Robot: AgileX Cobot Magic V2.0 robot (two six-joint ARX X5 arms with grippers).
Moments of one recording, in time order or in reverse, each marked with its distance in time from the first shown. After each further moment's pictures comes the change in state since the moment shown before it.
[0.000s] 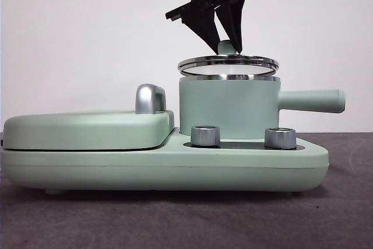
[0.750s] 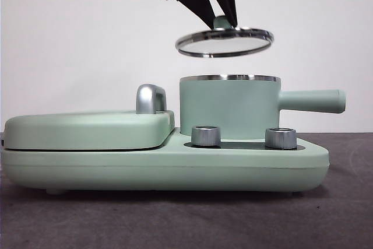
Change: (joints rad) left arm 0.019 -0.004 0.114 -0.053 0.021 0.000; right arm 0.000 0.000 0.000 0.000 0.000 0.000
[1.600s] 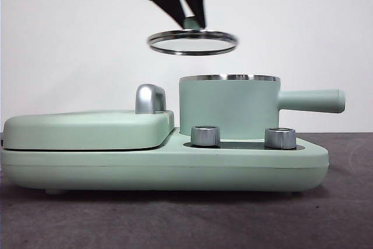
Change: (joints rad) left arm 0.089 -0.019 0.024 -0.050 -0.002 0.079; right arm 0.000 0.000 0.000 -0.016 -0.002 0.000
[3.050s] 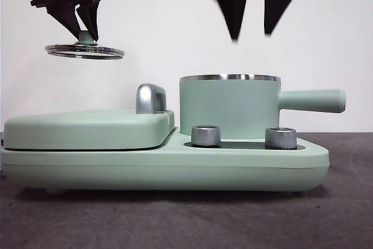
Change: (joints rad) left arm 0.484 0.000 0.000 0.061 0.000 0.026; right arm -0.023 1.450 1.185 -0.381 0.263 -0.194
